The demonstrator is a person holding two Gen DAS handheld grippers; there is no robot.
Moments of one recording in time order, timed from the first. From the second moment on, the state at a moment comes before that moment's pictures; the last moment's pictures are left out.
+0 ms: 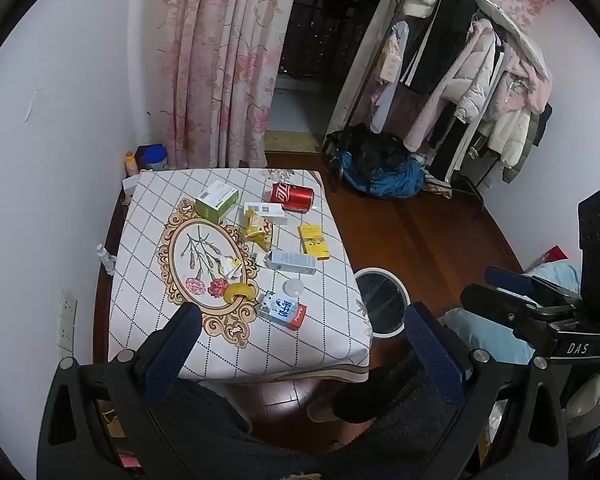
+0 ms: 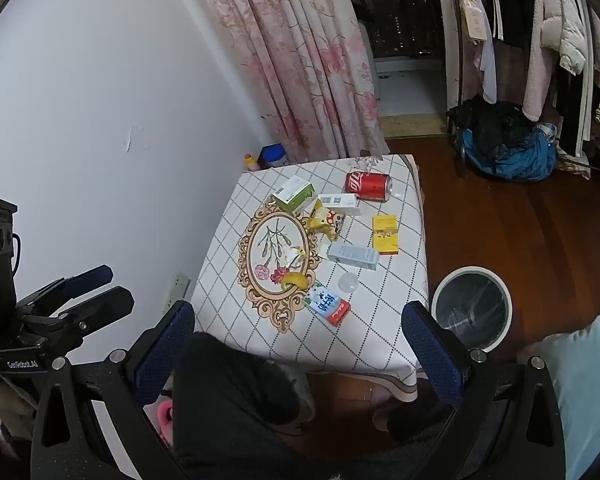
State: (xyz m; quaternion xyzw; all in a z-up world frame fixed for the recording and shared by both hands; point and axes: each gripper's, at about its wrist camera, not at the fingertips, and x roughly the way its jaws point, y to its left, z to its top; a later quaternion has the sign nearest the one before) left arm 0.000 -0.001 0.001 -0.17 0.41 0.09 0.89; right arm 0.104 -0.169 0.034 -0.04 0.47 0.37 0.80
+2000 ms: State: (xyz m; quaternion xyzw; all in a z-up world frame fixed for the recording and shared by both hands) left arm 0.002 -0.011 0.001 -0.18 0.41 0.07 0.89; right arm 0.102 -0.167 0.027 -0.04 0.48 0.37 0.80
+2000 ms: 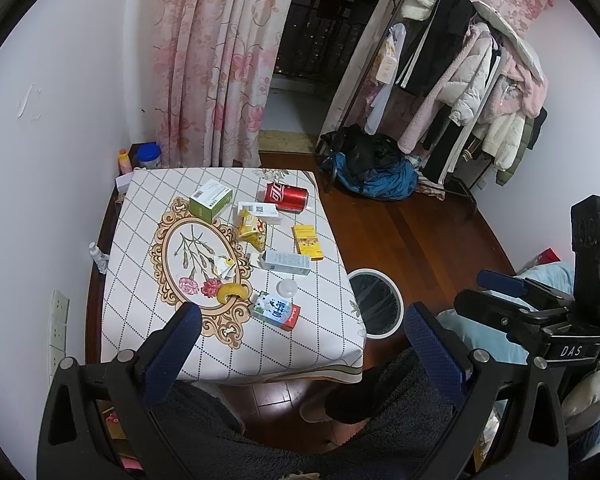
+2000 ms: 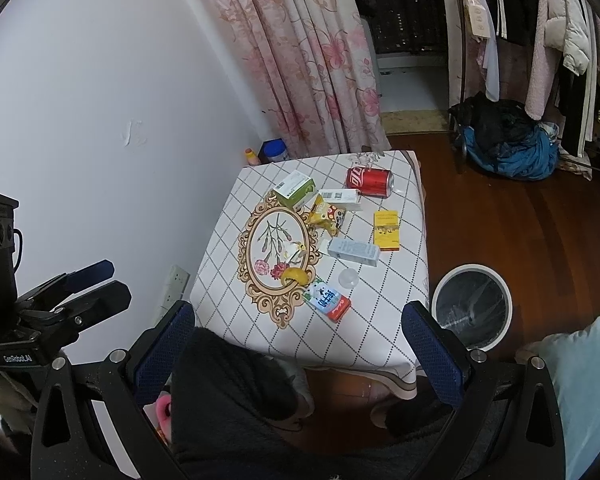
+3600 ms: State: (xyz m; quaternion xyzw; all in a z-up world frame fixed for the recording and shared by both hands) left arm 0.074 0.077 -0.201 -0.21 0.53 0.29 0.77; right arm 0.223 -0.080 -0.153 -0.17 0.57 0.30 0.74
